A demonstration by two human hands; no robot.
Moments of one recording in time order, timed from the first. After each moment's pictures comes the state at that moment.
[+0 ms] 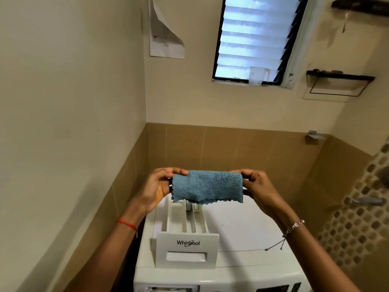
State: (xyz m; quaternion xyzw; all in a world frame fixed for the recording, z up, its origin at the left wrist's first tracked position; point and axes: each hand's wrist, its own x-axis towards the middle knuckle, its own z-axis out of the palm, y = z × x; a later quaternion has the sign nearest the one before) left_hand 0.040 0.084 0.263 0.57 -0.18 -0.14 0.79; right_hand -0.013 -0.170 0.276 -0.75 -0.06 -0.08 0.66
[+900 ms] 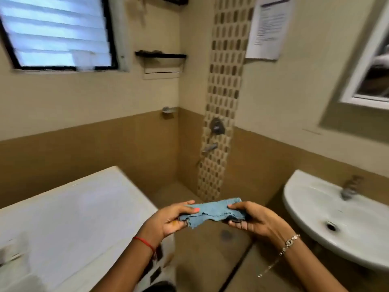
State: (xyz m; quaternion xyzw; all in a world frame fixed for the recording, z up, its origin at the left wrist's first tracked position) left_hand -0.147 -0.318 0.207 0.50 -0.10 -0.61 0.60; right_hand -0.323 -0.444 0.228 -0.43 0.42 -0.09 0.79
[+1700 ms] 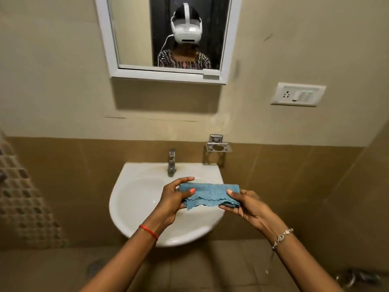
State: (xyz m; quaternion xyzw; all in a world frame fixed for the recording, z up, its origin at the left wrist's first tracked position) left_hand -0.551 -0.717 0.188 0.44 -0.44 -0.66 0.43; right_hand -0.750 -0.679 0.195 -0.23 0.51 -0.53 0.64
